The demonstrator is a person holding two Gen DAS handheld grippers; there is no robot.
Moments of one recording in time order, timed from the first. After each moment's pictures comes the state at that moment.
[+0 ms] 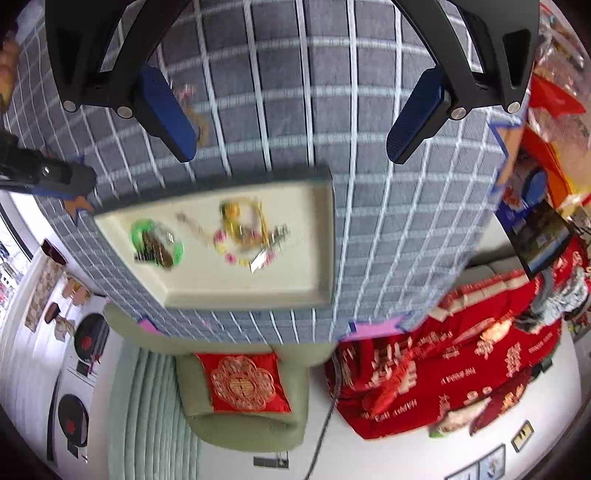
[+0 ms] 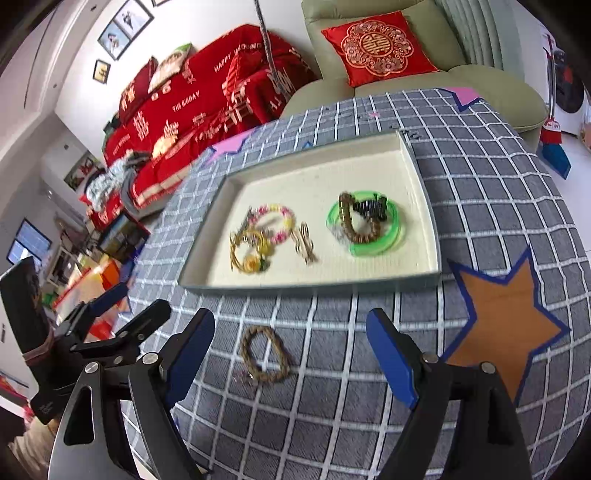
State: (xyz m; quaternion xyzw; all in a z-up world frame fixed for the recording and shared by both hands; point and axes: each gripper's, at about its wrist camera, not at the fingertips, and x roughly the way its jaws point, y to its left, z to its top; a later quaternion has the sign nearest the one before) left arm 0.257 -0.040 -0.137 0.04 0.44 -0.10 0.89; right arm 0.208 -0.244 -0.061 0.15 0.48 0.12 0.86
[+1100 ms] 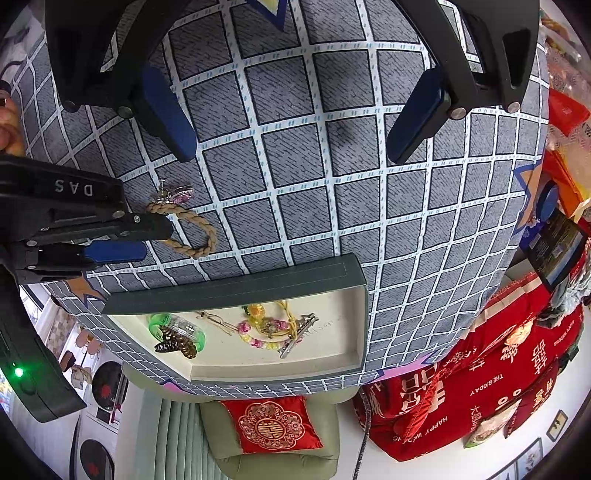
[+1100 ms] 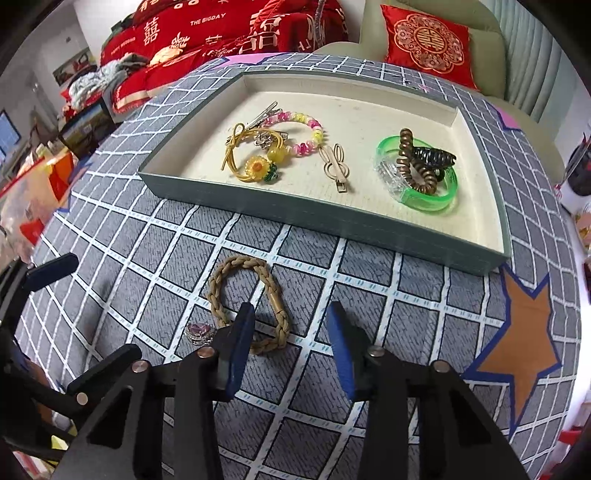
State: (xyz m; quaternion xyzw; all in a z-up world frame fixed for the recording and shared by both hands) left arm 0.181 -0.029 -0.126 0.09 0.47 -0.13 0.87; right arm 0.213 -0.171 -0.115 -0.05 0.54 0.11 0.83
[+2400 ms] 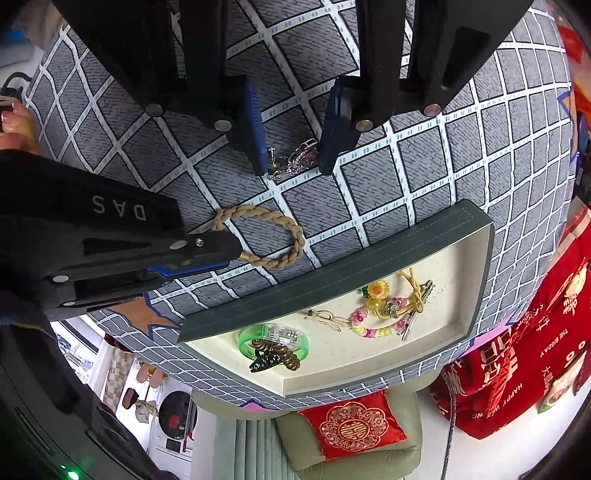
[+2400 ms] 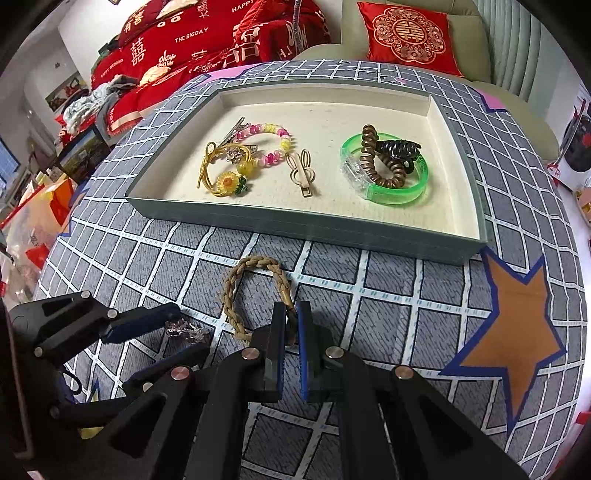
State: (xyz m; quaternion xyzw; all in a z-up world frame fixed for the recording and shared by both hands) left arm 0.176 -0.093 -0.121 0.14 0.47 -0.25 0.84; right arm 0.214 -0.203 -0.109 0.01 0.53 0.11 0.84
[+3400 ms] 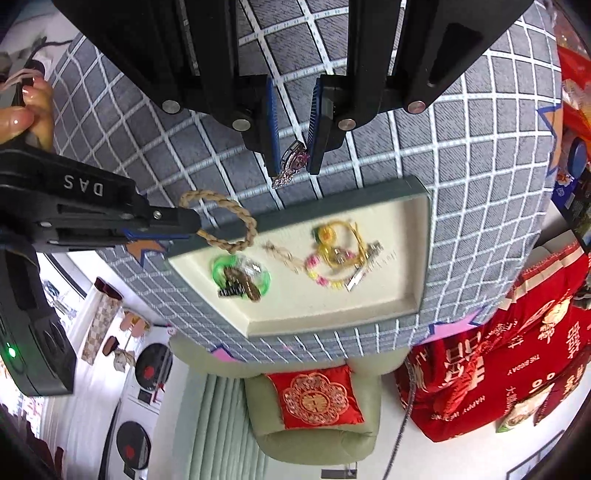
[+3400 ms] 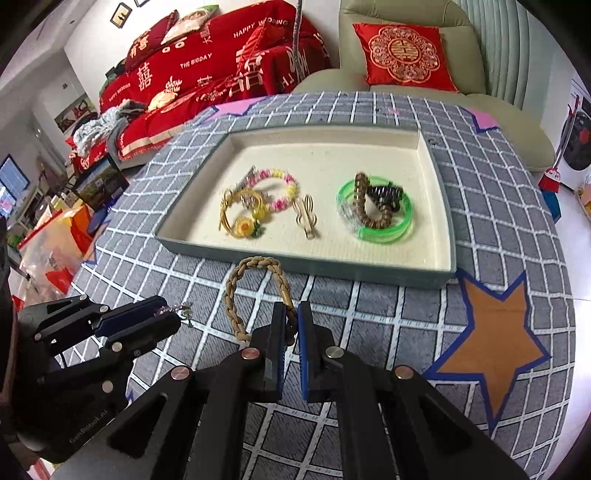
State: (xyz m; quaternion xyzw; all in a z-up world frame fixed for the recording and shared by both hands) left arm 0.191 -0.057 -0.062 0.05 0.43 -0.22 0.88; right arm 0.208 -0.214 -0.061 0.04 0.49 0.12 0.86
